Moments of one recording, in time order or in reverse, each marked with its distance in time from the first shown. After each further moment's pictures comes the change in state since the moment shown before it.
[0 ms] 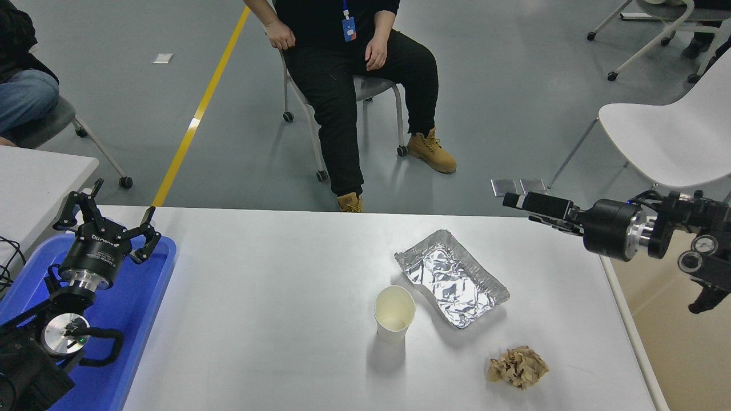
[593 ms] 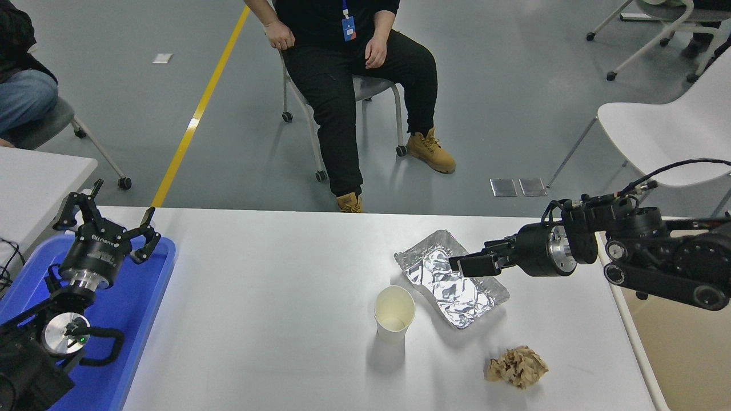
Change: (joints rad) left arm 0.000 0.000 0.000 0.000 0.001 0.000 0.001; right arm 0.172 0.312 -0.218 -0.078 -0.104 0.016 -0.235
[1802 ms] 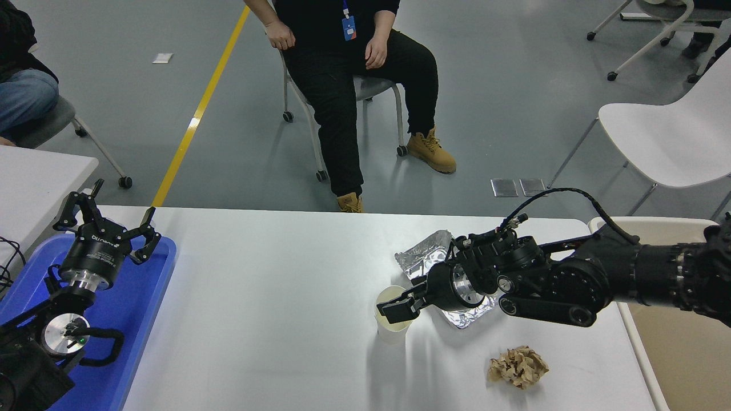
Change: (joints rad) left arm 0.000 0.000 0.000 0.000 0.000 0.000 0.000; right arm -0.041 0.354 -0.092 -0.149 0.012 -0.032 -0.031
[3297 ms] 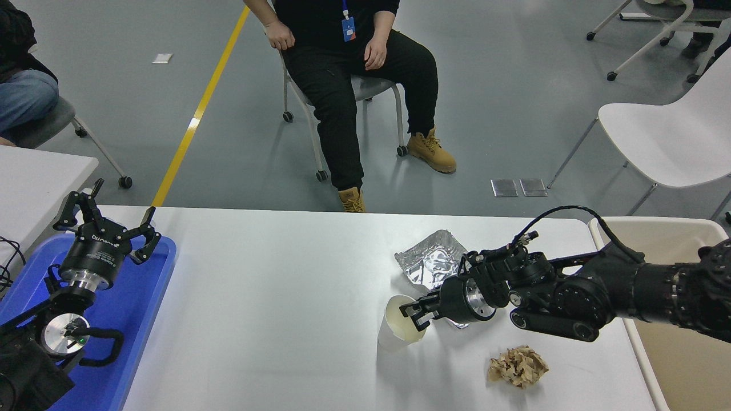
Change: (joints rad) left arm 0.000 0.000 0.000 0.000 0.000 0.000 0.000; right arm -0.084 -0.010 -0.022 -0.084 -0.068 -0.032 0.101
